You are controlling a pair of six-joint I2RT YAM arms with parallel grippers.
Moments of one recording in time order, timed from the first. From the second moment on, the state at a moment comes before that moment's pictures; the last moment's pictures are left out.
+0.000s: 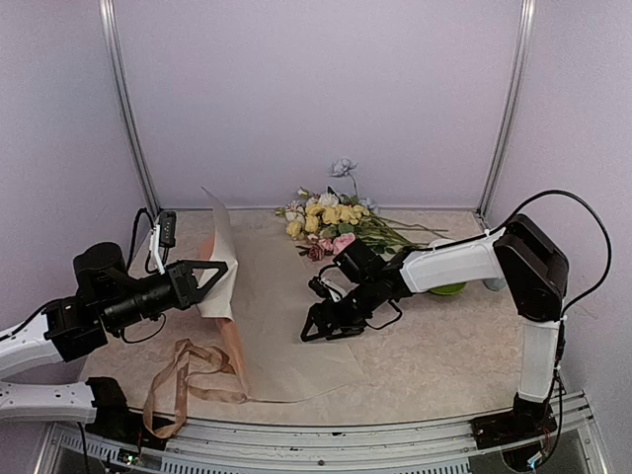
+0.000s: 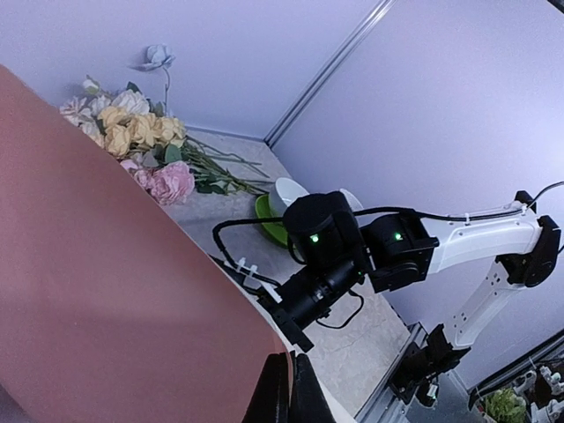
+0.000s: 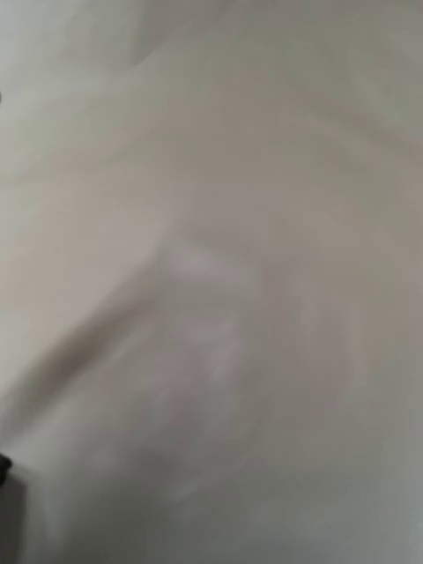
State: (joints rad) left arm -0.86 0.69 0.55 0.02 -0.02 -0.65; right arm 0.86 2.00 1.27 -0.30 -0.53 0.48
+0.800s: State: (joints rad) left arm -0.90 0.91 0.92 0.11 -0.20 -0.38; right arm 1.32 1.38 1.07 -0.21 -0.03 -0.16
